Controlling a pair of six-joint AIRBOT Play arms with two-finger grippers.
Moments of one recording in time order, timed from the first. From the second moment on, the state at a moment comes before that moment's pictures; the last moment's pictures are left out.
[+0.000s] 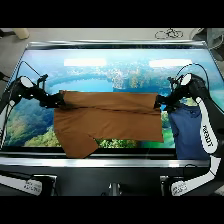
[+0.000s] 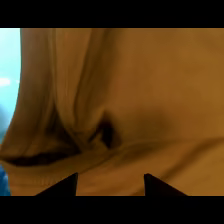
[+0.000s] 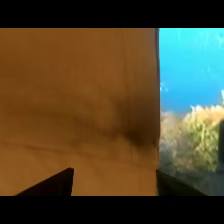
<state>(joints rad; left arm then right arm) 0.10 -1.65 1.42 1.21 -1.24 -1.53 -0.10 -1.72 1.50 -1.27 1.36 1.52</state>
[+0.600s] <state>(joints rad) 0.24 -1.10 0.66 1.14 -1.26 -1.44 -0.21 -1.41 1.14 -1.24 1.45 1.53</state>
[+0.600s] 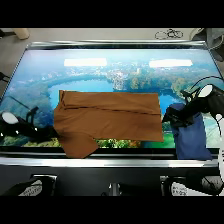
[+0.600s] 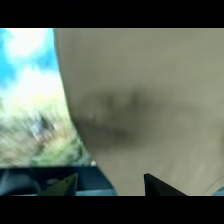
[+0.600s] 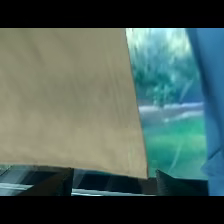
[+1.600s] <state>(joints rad) 0.16 -1.01 0.44 1.03 -1.00 -1.46 -0.22 -1.35 0.77 -1.14 1.22 1.50</state>
